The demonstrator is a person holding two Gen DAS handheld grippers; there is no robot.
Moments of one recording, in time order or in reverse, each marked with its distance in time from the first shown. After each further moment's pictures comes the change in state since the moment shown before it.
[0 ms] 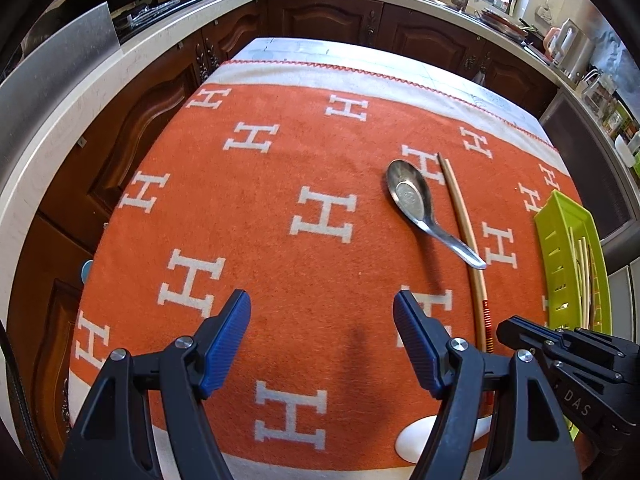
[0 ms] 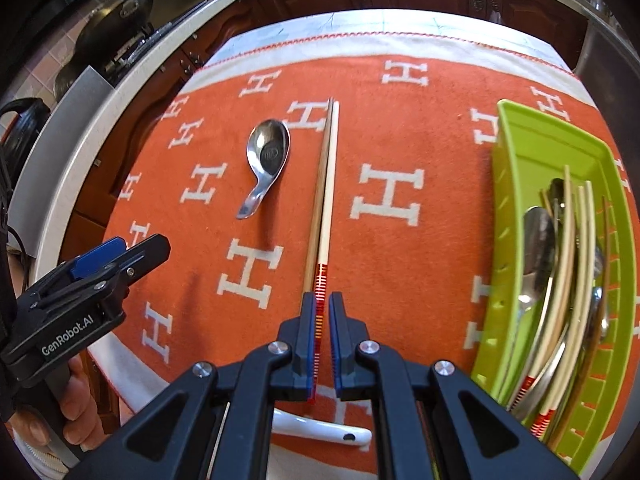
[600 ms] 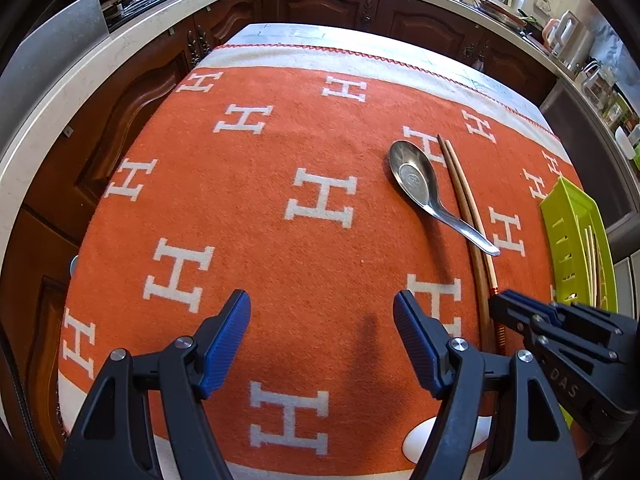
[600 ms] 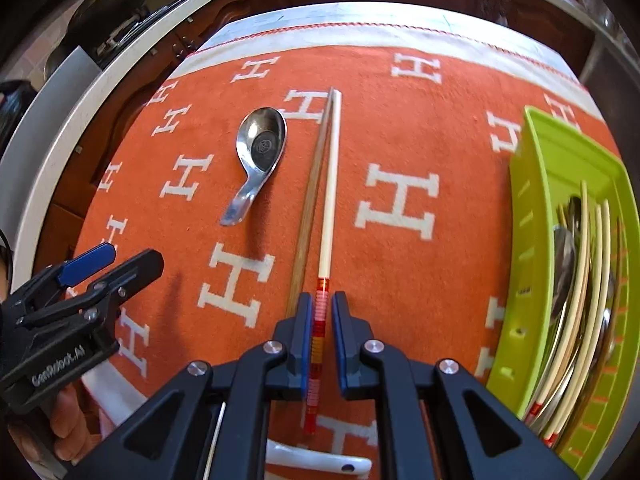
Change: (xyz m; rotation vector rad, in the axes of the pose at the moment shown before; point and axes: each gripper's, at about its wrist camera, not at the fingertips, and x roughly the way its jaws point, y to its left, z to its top) left arm 0.016 -0.002 -0.005 0.014 0.033 -0.014; right arm 0.023 0.010 0.016 -0.050 -0.003 -0.071
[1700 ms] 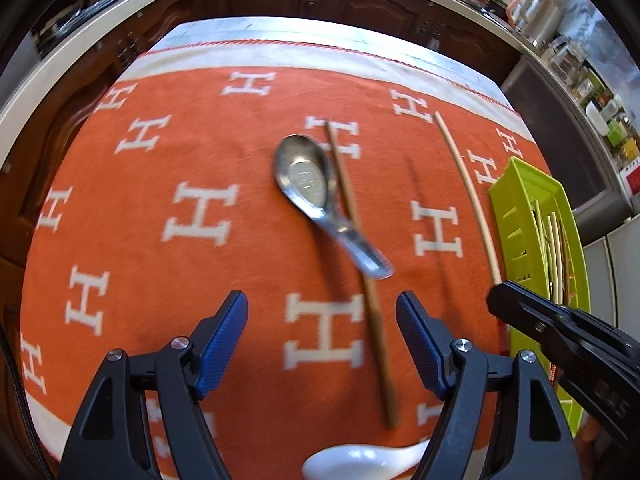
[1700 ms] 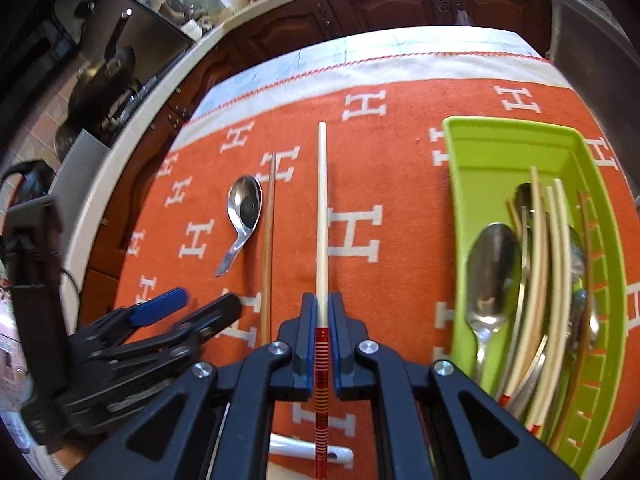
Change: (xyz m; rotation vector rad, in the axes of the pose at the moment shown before) left arm 0.016 -0.069 0.015 0.089 0.046 -0.105; right arm -0.050 -0.055 -0.009 0.206 -0.137 0.147
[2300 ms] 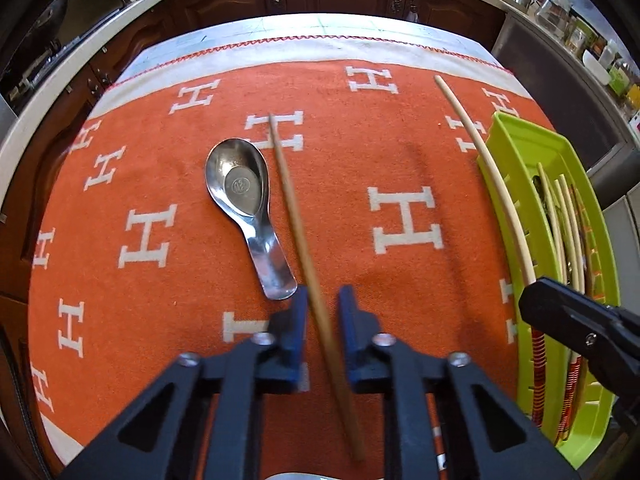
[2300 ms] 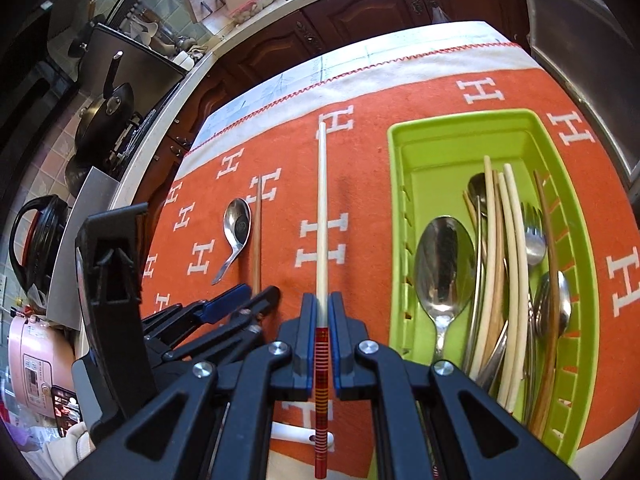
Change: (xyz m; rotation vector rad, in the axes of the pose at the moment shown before) left arm 0.021 -0.051 0.002 0.110 0.025 0.075; right arm -0.016 -0.033 -0.006 0.090 -0.030 0.061
